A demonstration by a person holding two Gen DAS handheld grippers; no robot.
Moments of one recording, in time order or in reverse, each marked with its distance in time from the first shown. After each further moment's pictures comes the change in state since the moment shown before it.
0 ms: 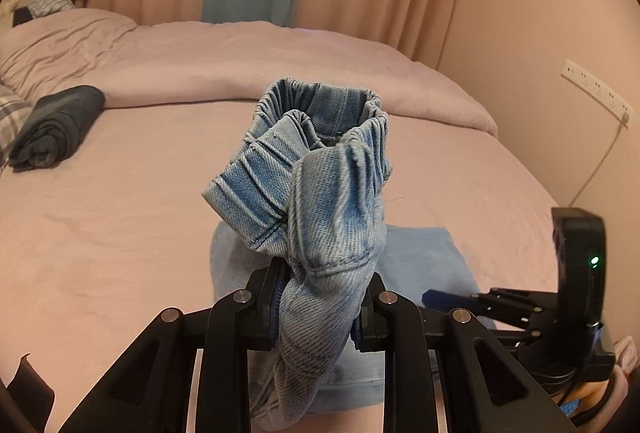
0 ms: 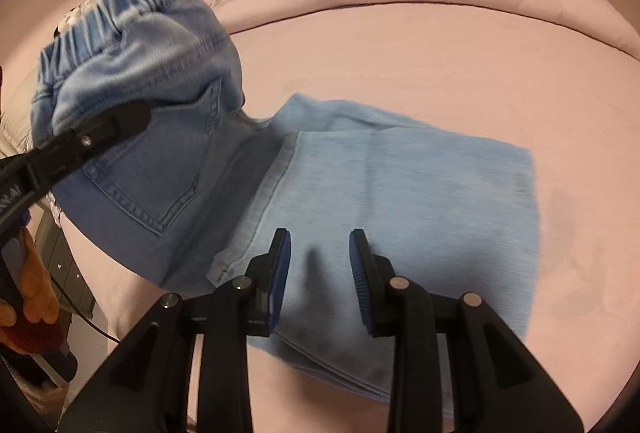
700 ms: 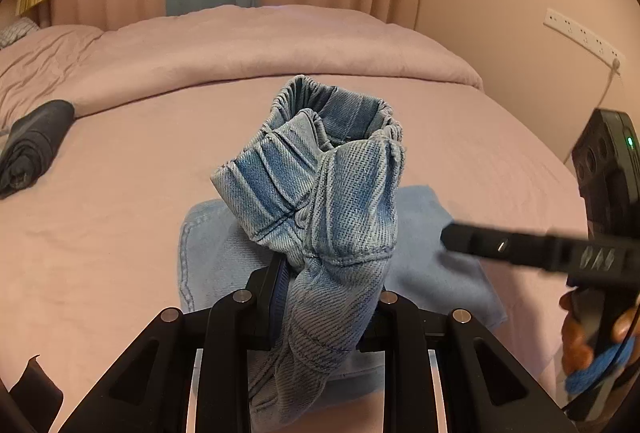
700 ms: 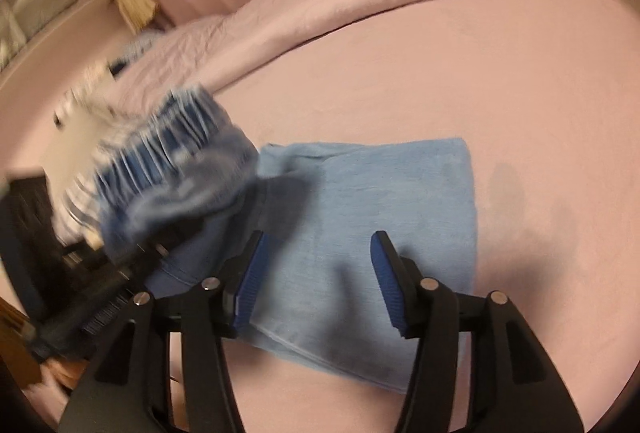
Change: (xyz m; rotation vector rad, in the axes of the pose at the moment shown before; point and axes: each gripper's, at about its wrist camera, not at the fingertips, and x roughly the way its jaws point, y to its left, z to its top) left arm 0.023 -0.022 -0.006 0.128 0.092 -0.011; right arm -0.039 -0.062 -0.006 0.330 -0.097 0.164
